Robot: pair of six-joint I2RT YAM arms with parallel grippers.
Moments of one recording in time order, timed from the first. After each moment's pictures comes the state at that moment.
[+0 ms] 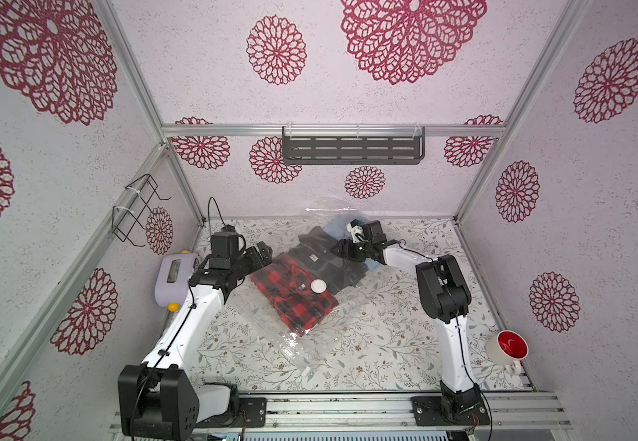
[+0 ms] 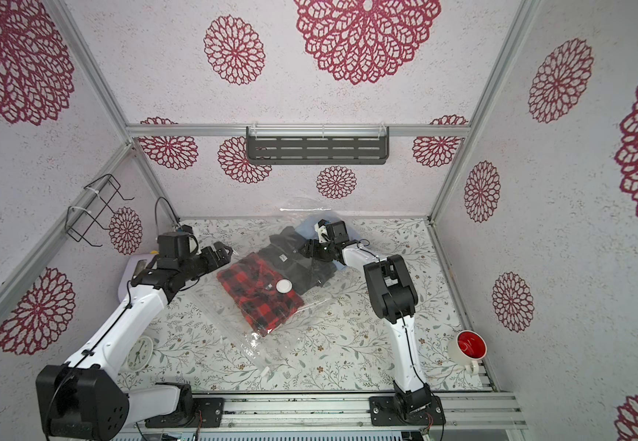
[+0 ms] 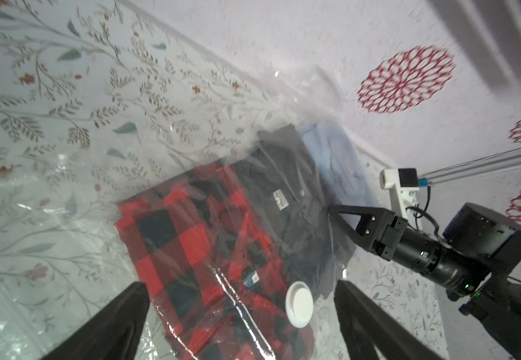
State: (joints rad) left arm -0.11 1.33 1.03 -0.40 0.15 -0.53; right arm 0.40 2.27 1.65 -0.12 -0.49 0.52
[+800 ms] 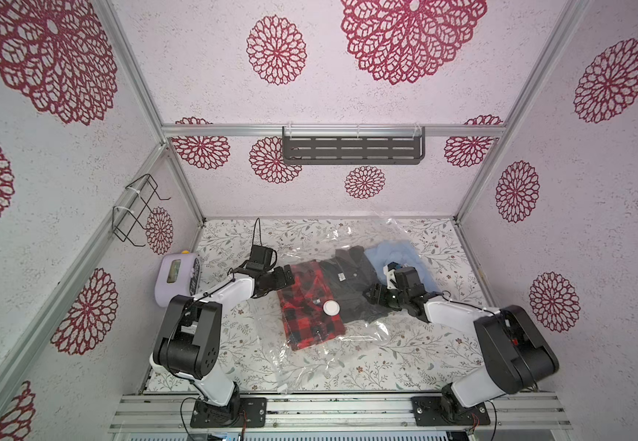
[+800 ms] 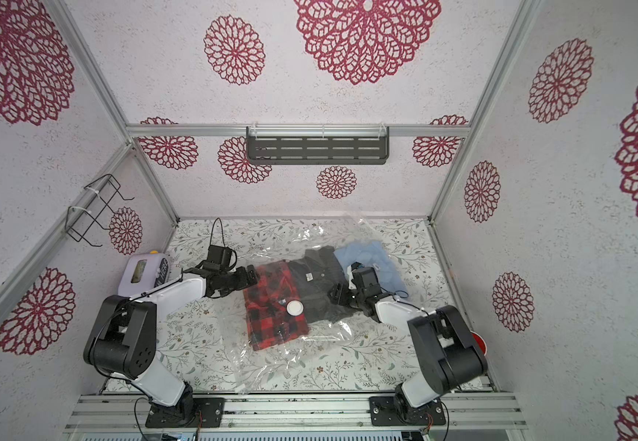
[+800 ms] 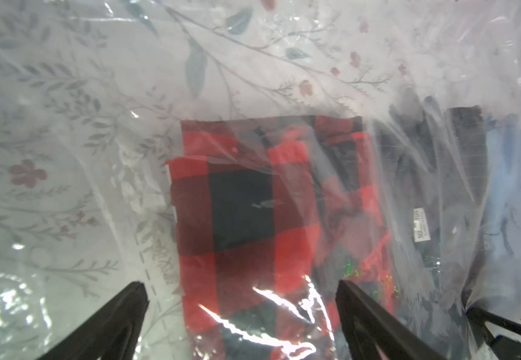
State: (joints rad) left arm -0.26 1.65 0.99 -0.29 0.13 -0.52; right arm 0.40 1.44 0.67 -0.03 -0.26 0.60
